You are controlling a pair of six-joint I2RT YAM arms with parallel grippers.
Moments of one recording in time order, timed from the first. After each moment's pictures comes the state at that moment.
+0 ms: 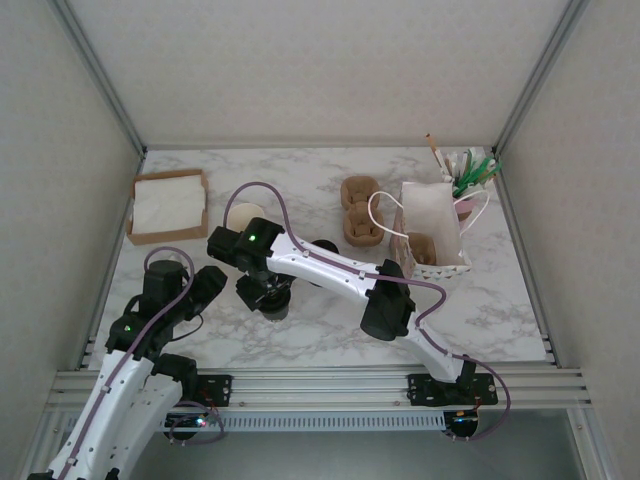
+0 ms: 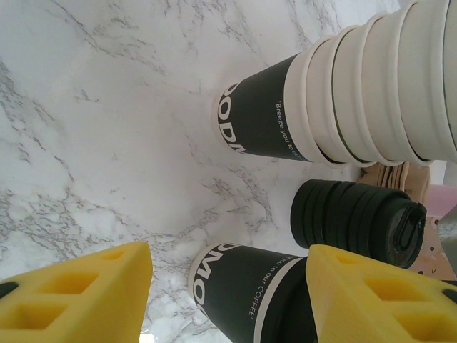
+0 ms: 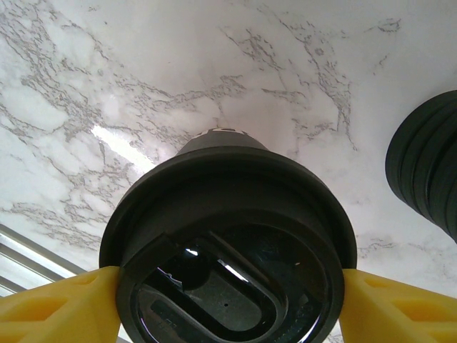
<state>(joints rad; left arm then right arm) -0.17 0.53 0.55 -0.76 0.12 -0.98 1.20 2.34 2.39 -1.54 0.08 0.43</state>
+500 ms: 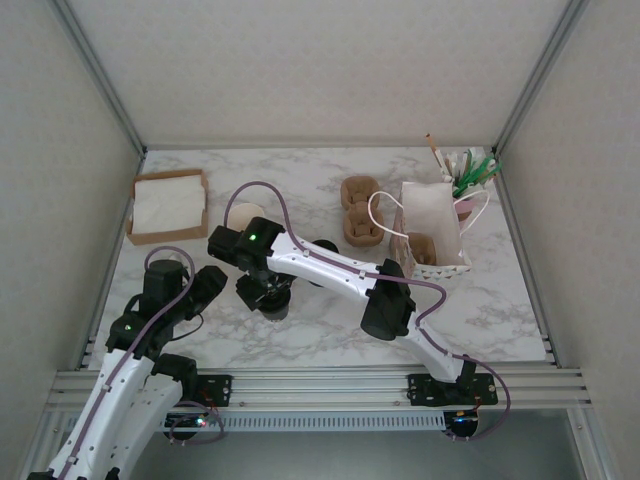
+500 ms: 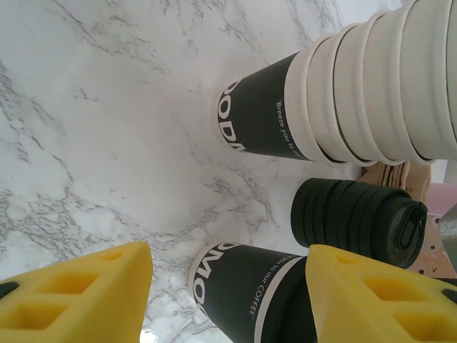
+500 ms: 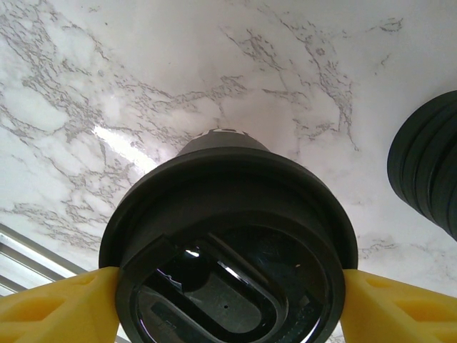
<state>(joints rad) -0.16 0.53 0.55 -0.76 0.13 -0.97 1.20 2.34 2.38 -1.53 0.08 0.43</state>
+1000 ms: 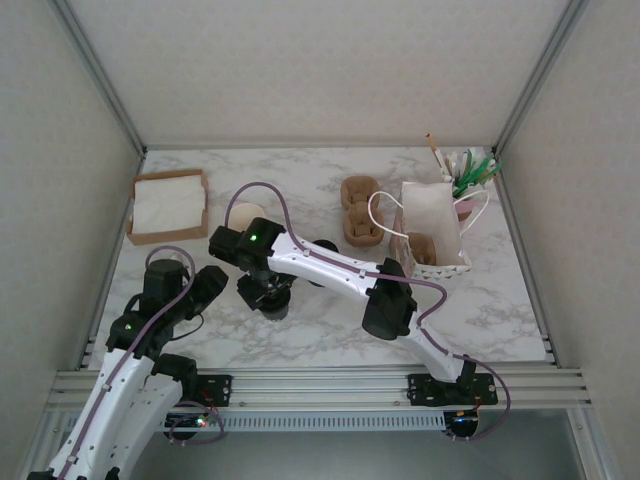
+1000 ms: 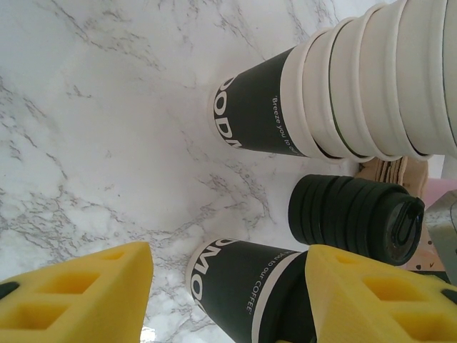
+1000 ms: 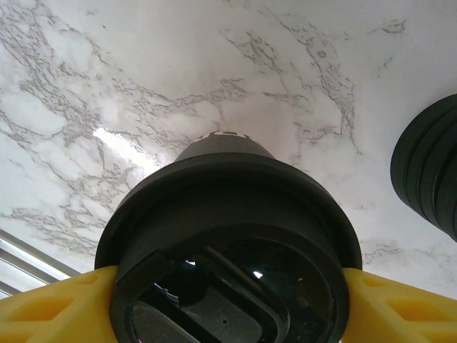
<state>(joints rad) -0.16 0.54 0.55 -0.75 0.15 -0.97 1.19 2.32 2.35 -1.50 0.08 0.43</state>
